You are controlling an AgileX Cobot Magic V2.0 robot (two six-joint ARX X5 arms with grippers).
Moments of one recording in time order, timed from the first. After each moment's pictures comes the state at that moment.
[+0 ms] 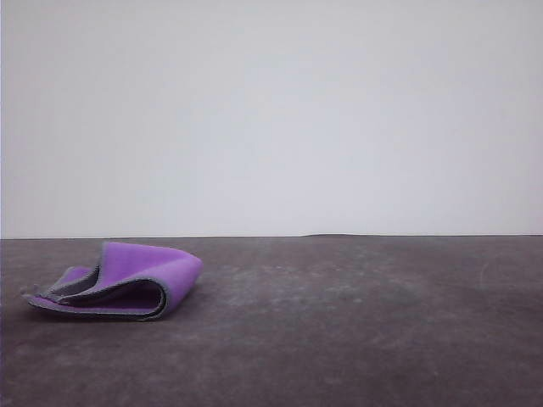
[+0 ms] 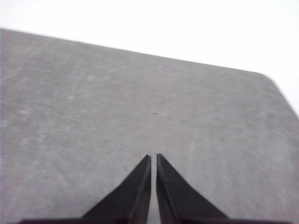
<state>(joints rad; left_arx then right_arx) 0.03 0.01 0.06 -0.25 -0.03 -0.10 -0.04 0.48 0.41 -0.16 -0.03 -0.11</state>
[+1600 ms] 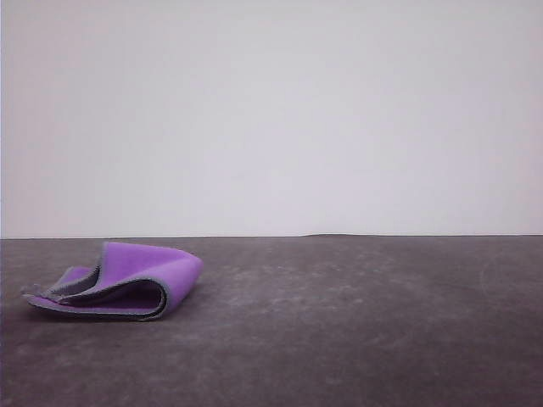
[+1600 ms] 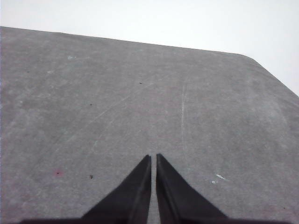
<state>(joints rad) 0.03 0.01 0.06 -0.25 -0.03 -0.10 -0.07 0.00 0.02 -0.17 0.00 -0.07</state>
